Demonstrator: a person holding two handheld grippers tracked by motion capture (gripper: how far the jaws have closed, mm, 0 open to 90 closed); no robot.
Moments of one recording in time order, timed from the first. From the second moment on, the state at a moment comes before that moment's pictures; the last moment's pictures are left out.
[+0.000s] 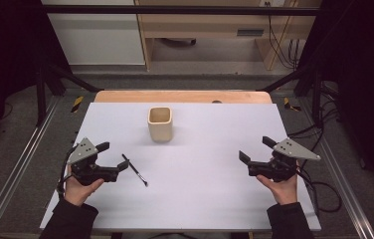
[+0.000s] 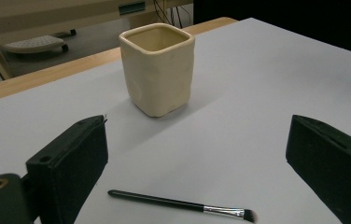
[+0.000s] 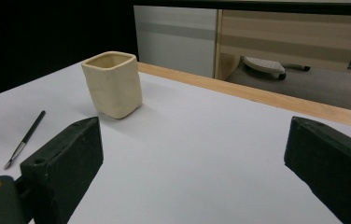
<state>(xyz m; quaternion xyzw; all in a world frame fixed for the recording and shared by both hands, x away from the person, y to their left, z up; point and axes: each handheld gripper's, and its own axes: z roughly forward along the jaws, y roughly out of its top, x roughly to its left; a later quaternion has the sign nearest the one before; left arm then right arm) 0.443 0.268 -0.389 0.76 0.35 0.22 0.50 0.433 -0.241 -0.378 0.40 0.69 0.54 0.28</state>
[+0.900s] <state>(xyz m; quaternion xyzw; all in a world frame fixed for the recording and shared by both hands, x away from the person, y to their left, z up) 0.467 0.257 -0.407 0.83 0.31 0.17 0.43 0.433 -0.238 -0.380 0.40 0.70 0.53 0.28</state>
